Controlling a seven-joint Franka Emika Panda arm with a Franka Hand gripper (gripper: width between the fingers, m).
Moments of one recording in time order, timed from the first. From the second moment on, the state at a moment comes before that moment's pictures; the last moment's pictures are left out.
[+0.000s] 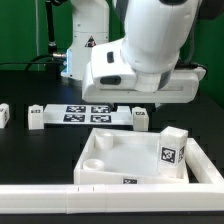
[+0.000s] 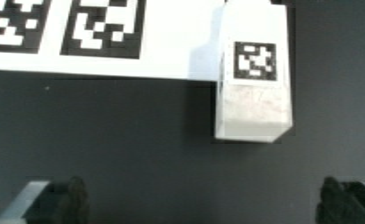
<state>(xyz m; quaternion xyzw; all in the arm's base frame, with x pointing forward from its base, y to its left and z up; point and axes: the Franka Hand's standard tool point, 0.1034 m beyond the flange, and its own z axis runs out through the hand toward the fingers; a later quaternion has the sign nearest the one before) 0.451 0.060 0.054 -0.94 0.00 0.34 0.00</state>
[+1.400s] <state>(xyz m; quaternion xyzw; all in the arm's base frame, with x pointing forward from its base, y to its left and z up) 0.428 0.086 0.022 -0.90 0.00 0.43 -0.02</state>
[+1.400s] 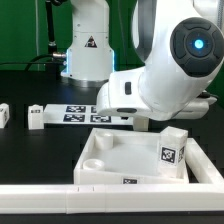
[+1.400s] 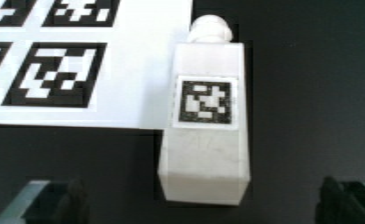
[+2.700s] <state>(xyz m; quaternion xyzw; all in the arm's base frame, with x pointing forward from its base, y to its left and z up) 0.415 0.081 0.013 -0.90 0.01 0.43 -0.02</state>
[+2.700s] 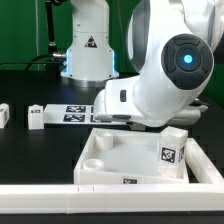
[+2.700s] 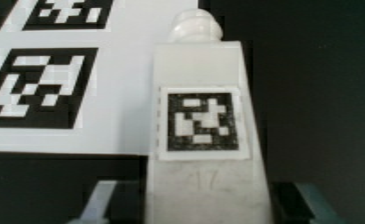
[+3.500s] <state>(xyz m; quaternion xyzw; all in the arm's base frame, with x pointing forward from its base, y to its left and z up) 0.487 0.042 0.116 -0.92 -0.02 0.39 -0.01</state>
